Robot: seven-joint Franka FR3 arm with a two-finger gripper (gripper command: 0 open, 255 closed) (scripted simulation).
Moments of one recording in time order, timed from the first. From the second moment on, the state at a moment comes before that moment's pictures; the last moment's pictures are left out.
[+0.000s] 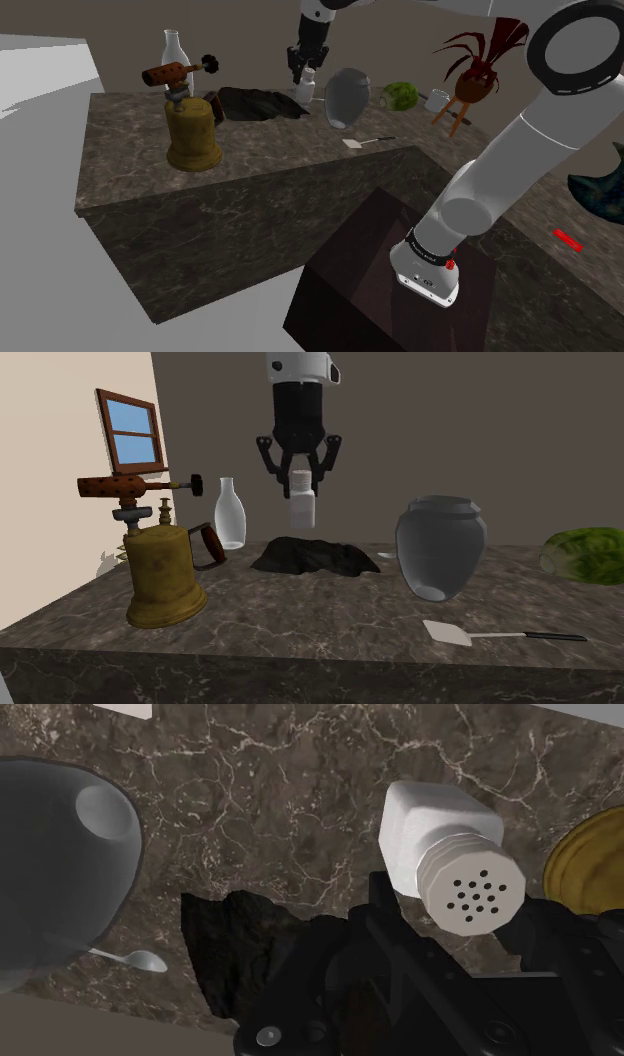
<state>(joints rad) -0.01 -0.11 0.06 -1.88 -0.05 1.86 0.19</state>
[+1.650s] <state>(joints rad) -0.25 -0.18 -0.30 -1.95 -0.05 1.87 -0.40</state>
